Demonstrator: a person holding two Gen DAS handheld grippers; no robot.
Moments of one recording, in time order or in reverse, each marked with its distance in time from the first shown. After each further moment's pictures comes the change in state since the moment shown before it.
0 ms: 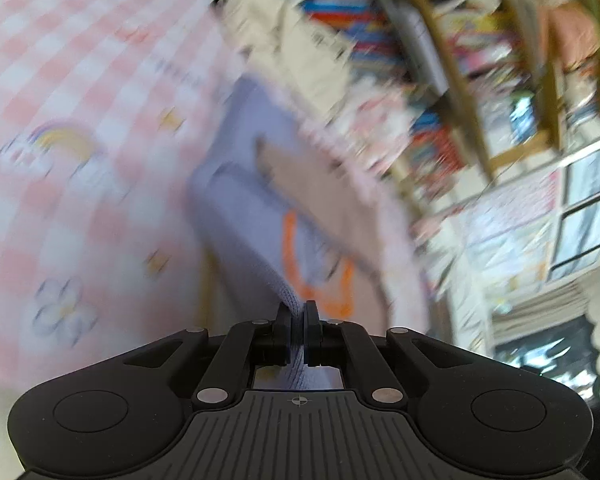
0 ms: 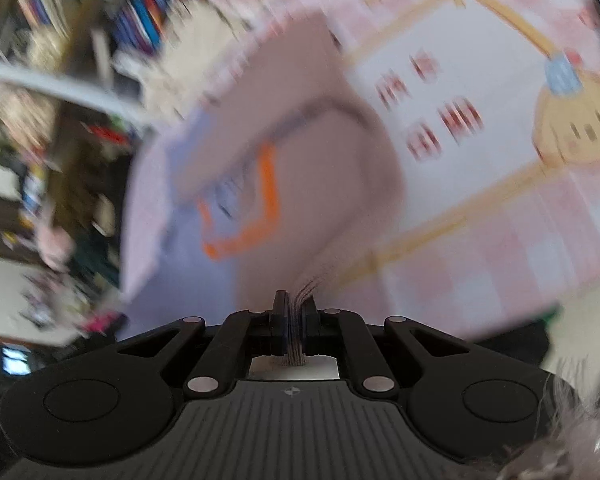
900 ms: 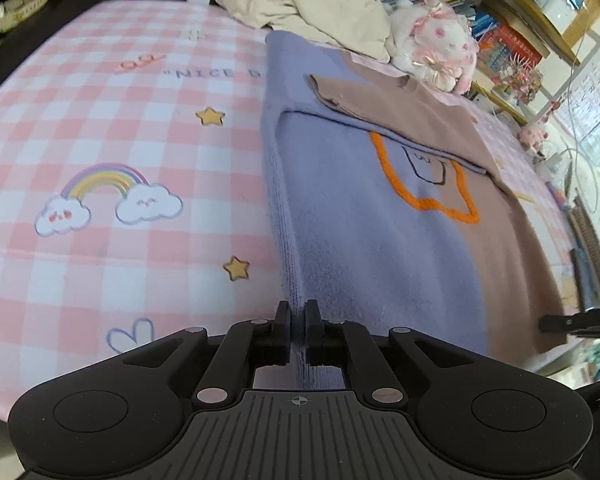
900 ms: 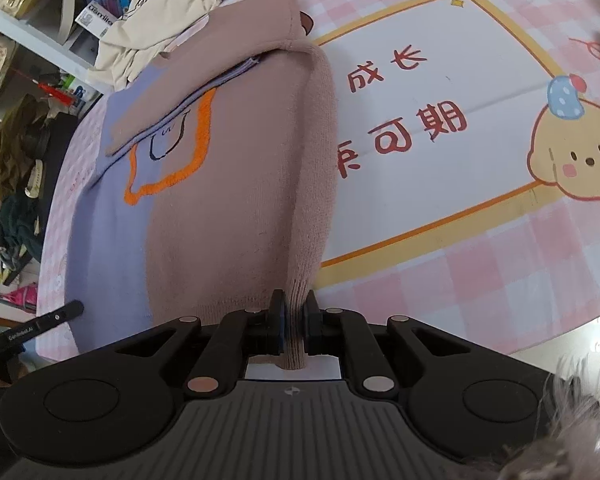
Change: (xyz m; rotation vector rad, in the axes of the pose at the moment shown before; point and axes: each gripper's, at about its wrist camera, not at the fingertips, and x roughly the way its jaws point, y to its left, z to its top) left arm 0.041 -0.003 -0.028 0.333 0.144 0.465; right arm 0.050 -0.014 -0.013 -0.143 0.038 -0.254
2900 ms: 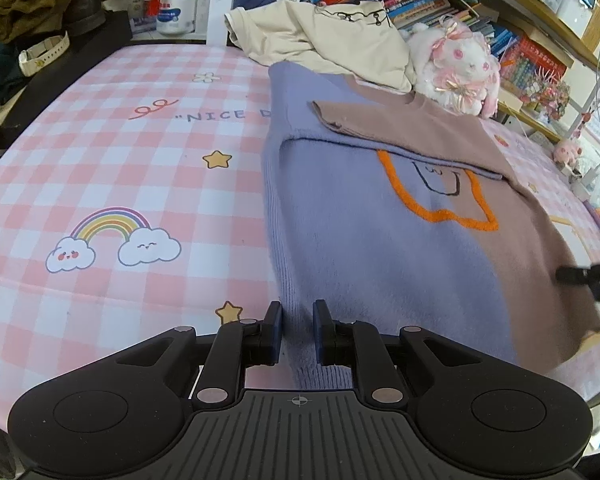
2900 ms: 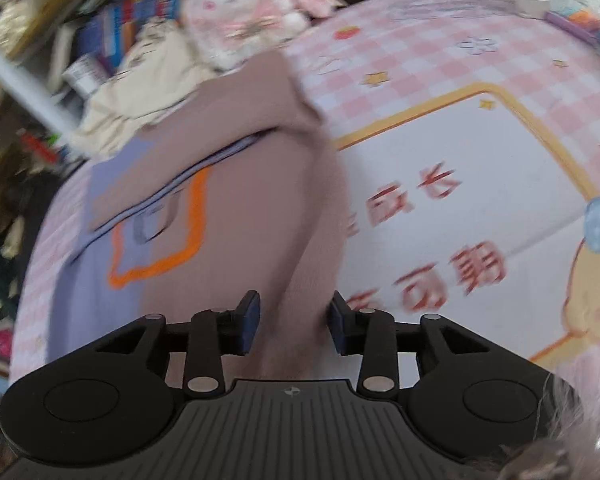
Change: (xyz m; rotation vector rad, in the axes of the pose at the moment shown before) left arm 0.012 -0.034 0.001 0.052 -0.128 0.164; right arm 0.029 0.013 0.062 -0.003 -0.226 -0.064
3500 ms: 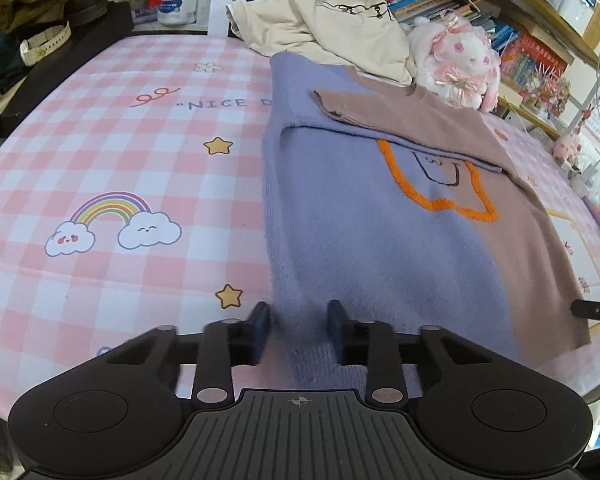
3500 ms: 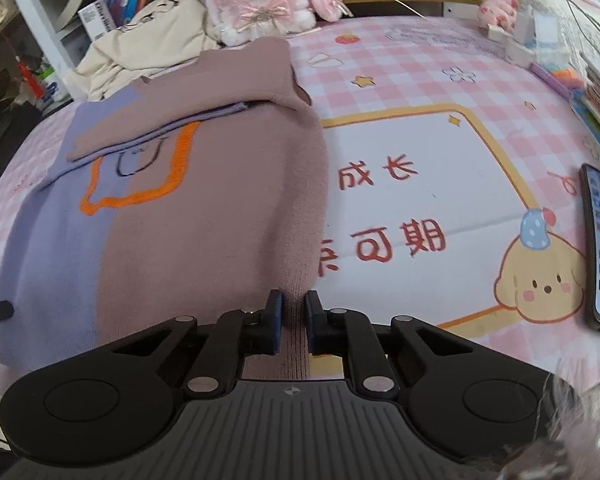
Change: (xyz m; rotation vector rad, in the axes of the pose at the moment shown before) left arm -0.003 0.000 -0.005 -0.007 0.008 -0.010; right arm -0.034 0.020 -0.049 -0.230 -0.003 -0.158
